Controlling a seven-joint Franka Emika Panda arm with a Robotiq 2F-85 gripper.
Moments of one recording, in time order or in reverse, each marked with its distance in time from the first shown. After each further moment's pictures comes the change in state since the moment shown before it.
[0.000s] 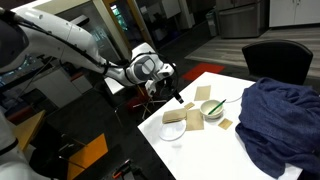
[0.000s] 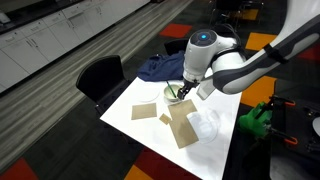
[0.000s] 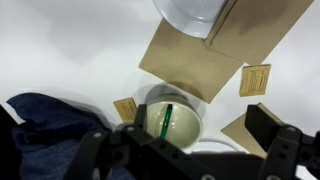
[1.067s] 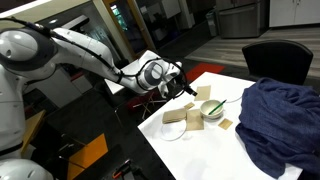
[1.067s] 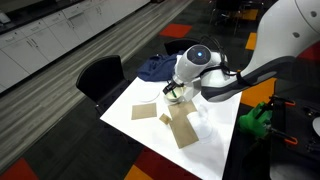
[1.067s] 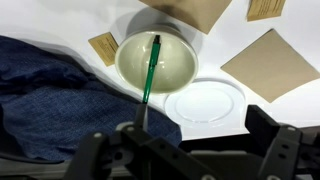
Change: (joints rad) arm 0.294 0.250 -0.351 0.117 0.027 0.314 0.119
